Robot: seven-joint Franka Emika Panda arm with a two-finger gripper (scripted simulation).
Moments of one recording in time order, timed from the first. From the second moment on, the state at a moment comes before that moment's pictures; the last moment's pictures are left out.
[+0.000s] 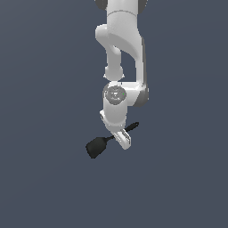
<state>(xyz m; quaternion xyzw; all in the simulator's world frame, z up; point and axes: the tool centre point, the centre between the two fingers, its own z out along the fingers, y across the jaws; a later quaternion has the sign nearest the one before) 0.021 0.006 0.070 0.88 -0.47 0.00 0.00</state>
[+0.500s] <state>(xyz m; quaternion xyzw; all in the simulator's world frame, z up) -0.019 0.031 0.150 0.88 -0.47 0.00 0.00</state>
